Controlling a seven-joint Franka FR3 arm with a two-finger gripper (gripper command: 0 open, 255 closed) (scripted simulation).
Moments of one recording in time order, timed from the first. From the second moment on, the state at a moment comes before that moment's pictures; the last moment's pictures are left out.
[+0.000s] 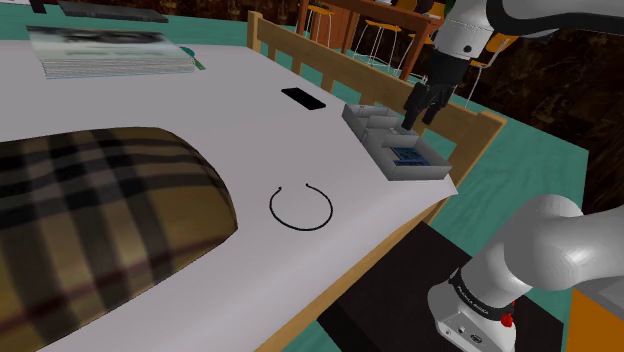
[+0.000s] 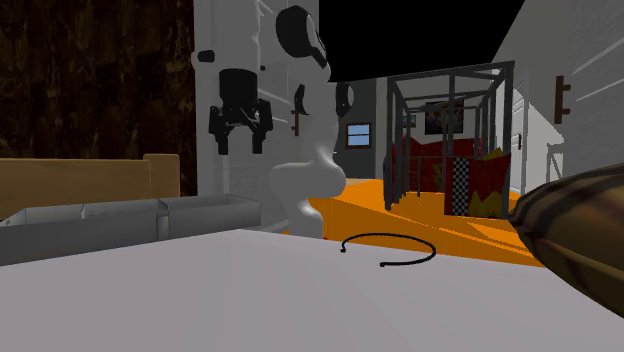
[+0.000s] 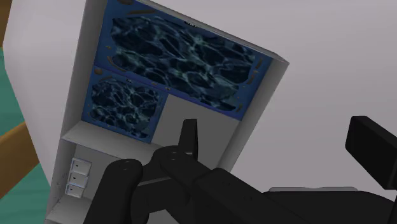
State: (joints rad) arm 0.00 -0.74 0.00 -2.39 0.01 1.66 0.08
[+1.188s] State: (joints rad) arm 0.14 -0.38 0.30 -2.20 0.14 1.72 0.39
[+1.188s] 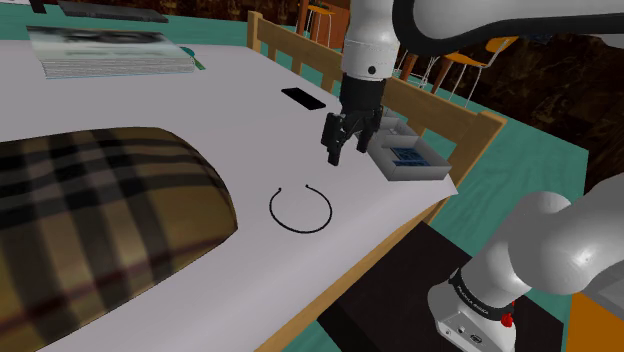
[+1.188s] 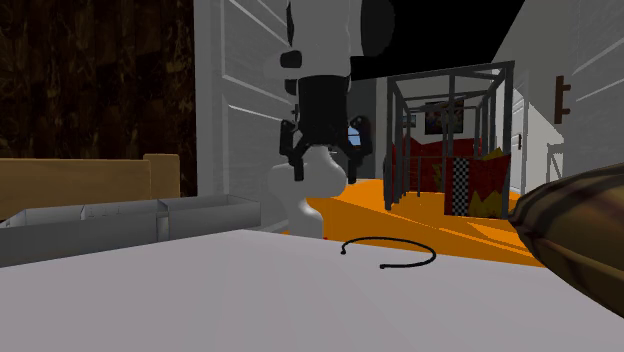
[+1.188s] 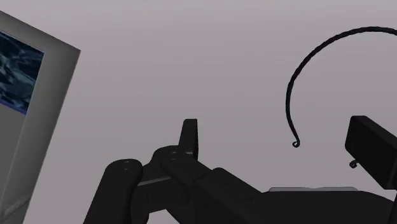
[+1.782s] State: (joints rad) arm 0.20 -0.08 0.44 -1.99 0.12 1.73 0.57
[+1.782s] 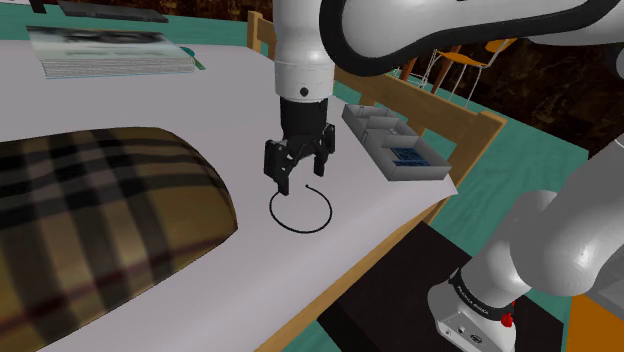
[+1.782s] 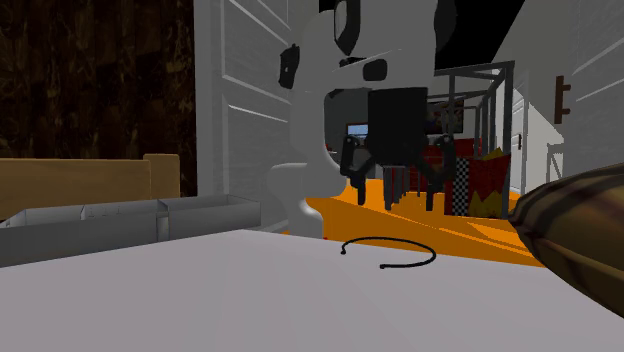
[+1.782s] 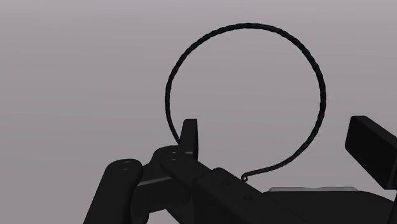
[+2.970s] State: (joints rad) arm 0.25 0.08 0.50 -1.95 0.09 1.82 0.66
